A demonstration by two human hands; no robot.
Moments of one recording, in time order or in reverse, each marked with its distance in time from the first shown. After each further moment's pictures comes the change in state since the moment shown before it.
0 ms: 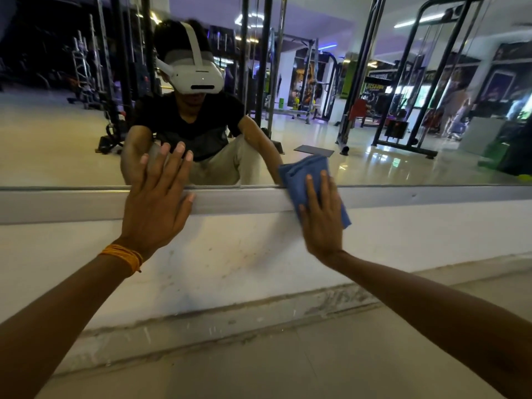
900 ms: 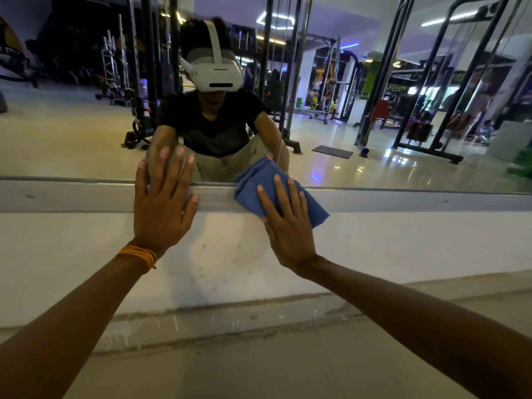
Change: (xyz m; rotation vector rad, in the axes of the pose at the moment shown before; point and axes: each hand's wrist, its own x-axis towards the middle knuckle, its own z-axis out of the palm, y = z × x) left_hand -0.037 -0.043 -0.005 0.076 0.022 -0.097; right_hand -0.005 -0.116 0.040 -0.009 -0.065 -0.299
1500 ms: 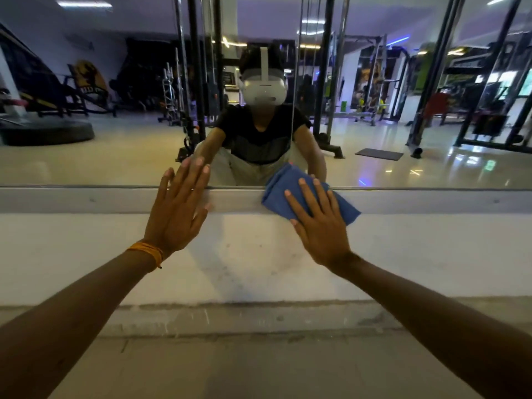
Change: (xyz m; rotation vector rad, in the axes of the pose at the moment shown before) left_hand 0.001 -0.003 -0.049 0.047 -0.196 0.100; right_hand -0.008 0.039 -0.011 -0.064 0.008 -0.088
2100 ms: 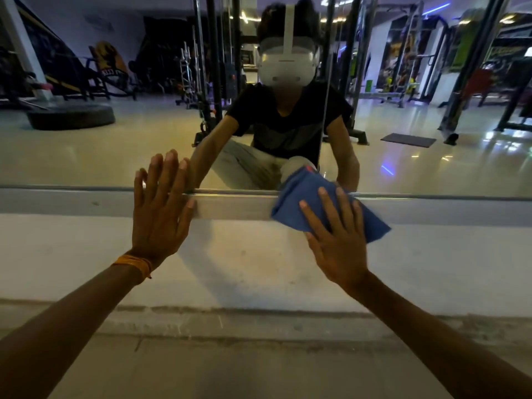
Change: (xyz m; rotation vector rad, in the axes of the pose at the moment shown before) left_hand -0.016 -0.039 0.013 -0.029 0.129 -0.167; right_hand 0.004 -0.015 0.032 0.022 0.116 0.033
